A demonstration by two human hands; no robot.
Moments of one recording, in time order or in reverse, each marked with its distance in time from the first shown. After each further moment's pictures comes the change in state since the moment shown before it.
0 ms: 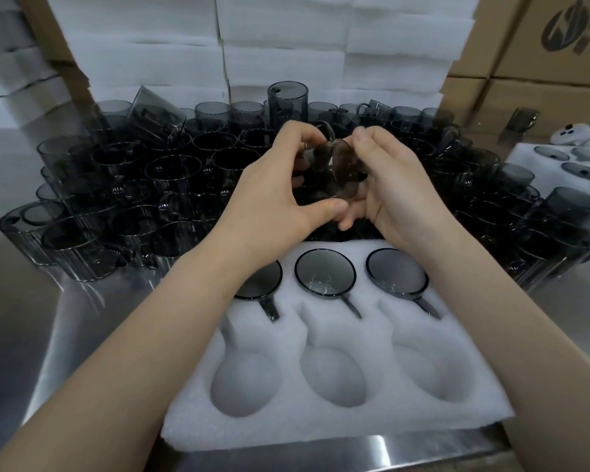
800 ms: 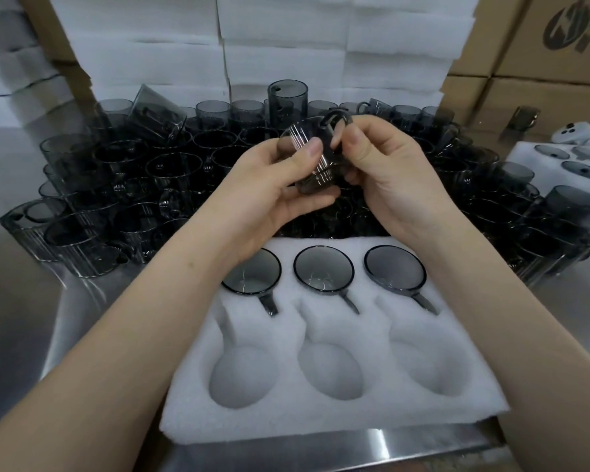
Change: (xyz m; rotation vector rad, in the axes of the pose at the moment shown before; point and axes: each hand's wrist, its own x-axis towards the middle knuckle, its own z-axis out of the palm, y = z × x) left_hand 0.011 0.002 -0.004 -0.891 -0.059 -0.408; right_hand 0.004 0.000 0.000 -0.020 -0.073 -0.228
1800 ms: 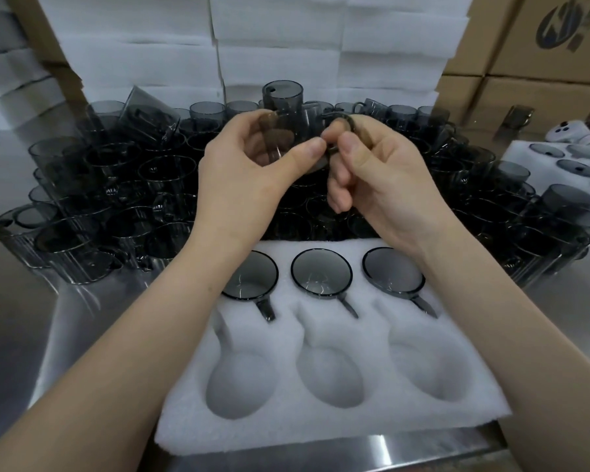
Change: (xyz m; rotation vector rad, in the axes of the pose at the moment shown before) left_hand -0.006 0.001 0.001 0.509 0.349 0.404; right_hand -0.006 -0.005 0.004 0.123 -0.075 0.023
